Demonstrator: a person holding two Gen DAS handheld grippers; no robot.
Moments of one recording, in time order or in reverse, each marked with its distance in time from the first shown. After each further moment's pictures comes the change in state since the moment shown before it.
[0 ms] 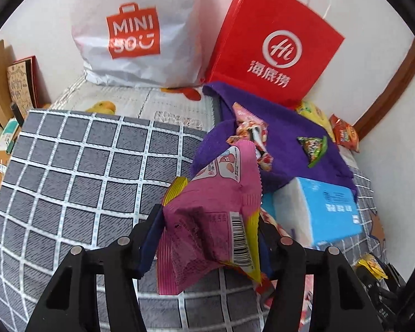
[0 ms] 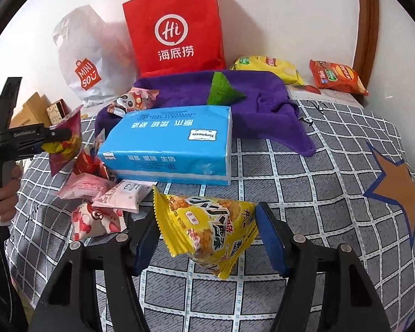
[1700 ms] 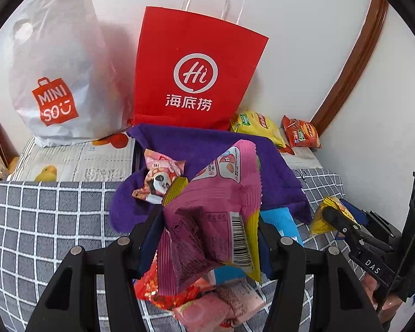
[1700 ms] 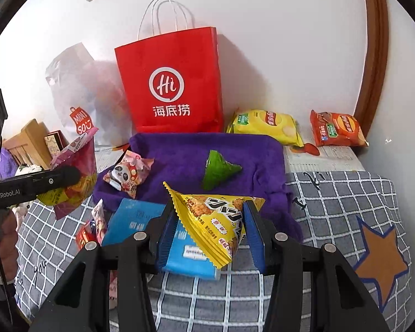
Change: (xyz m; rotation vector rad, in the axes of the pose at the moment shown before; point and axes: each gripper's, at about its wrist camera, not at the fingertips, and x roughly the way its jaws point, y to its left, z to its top) left arm -0.018 -0.104 0.045 0.177 -0.055 -0.110; right arm -0.005 -0.003 0.110 -0.019 -0.115 -0.016
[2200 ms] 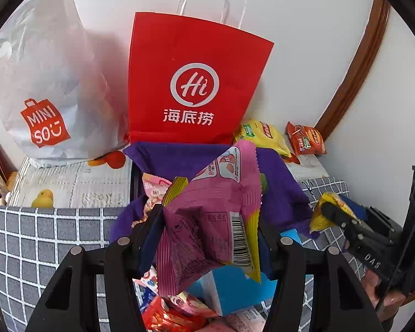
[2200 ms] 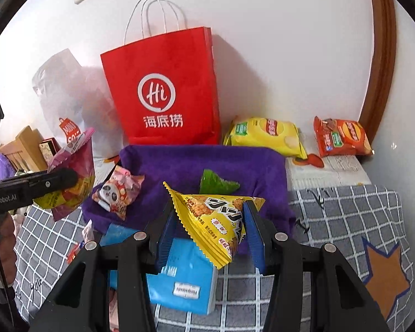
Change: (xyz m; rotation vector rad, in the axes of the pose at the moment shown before) left arm 0.020 0.001 0.035 0.025 -0.001 0.013; right arm 0.029 -0.007 0.033 -0.002 -0.016 -0.005
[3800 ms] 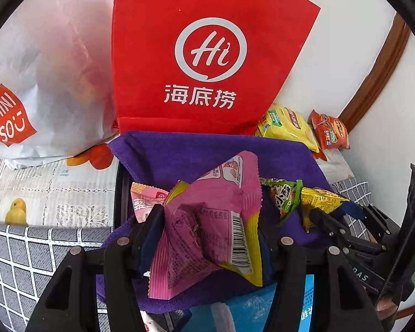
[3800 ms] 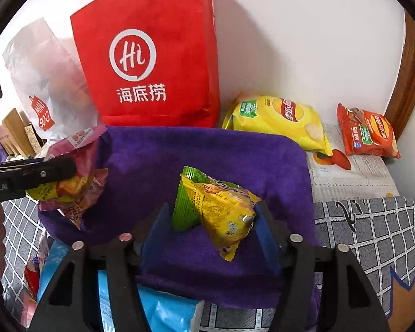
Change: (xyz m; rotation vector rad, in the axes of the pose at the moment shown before) left arm 0.095 0.014 0.019 -0.012 0.091 0.021; right arm 0.105 -0.006 0.001 -0.059 0.088 -0.001
